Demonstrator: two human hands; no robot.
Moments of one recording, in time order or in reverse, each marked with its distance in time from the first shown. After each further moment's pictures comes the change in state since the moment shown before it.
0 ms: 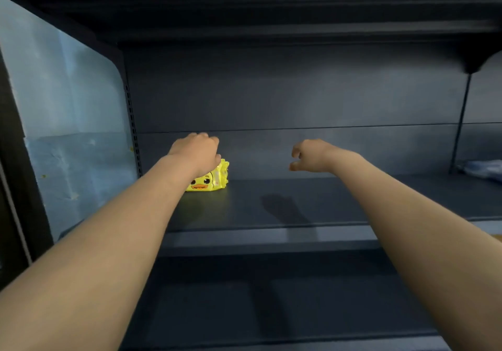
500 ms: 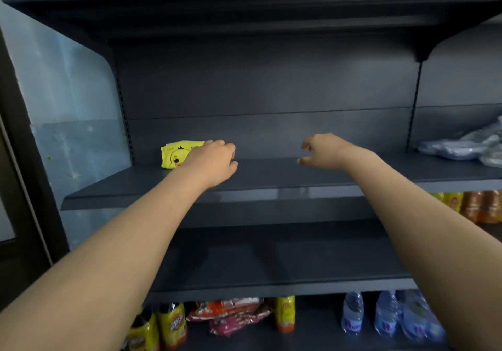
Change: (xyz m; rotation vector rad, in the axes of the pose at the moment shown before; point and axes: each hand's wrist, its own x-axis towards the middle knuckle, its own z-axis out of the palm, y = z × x) left_hand -0.110 0.135 -0.039 -0.121 0.001 0.071; right_hand -0.151 0.081 -0.003 0.136 0.033 0.060
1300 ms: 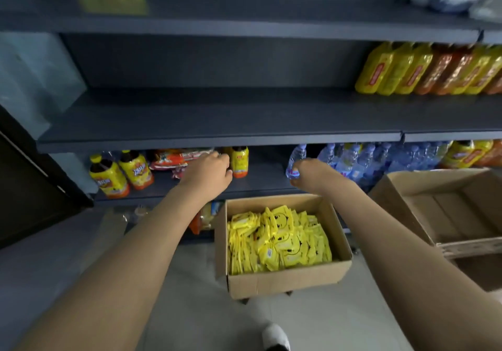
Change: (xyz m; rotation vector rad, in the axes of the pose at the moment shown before) left_hand -0.186 0.155 0.199 -0.307 -0.396 -0.016; right_hand -0.216 0.095 0.245 0.021 -0.529 0.146
